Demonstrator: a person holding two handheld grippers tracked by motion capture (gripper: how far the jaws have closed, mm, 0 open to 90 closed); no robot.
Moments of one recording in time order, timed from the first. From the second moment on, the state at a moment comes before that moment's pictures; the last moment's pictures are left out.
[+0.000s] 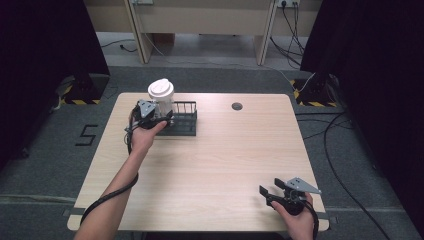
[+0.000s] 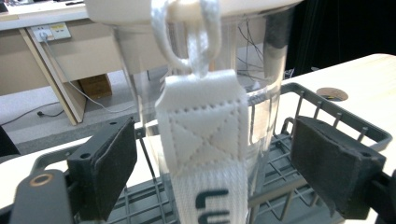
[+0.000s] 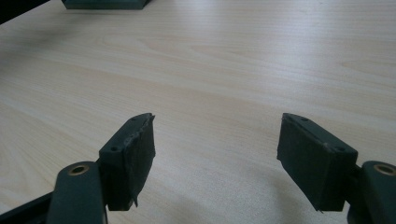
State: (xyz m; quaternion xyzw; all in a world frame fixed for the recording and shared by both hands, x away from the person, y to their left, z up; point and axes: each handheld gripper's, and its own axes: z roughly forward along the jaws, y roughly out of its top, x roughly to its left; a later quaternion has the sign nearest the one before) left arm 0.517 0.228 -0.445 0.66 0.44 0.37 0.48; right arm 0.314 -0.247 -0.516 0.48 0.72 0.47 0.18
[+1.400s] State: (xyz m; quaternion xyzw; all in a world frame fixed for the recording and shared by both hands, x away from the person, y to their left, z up) left arm 0.383 0.260 -0.481 0.68 0.42 0.34 0.49; right arm 0.313 -0.246 -0.515 0.48 0.72 0.46 0.19
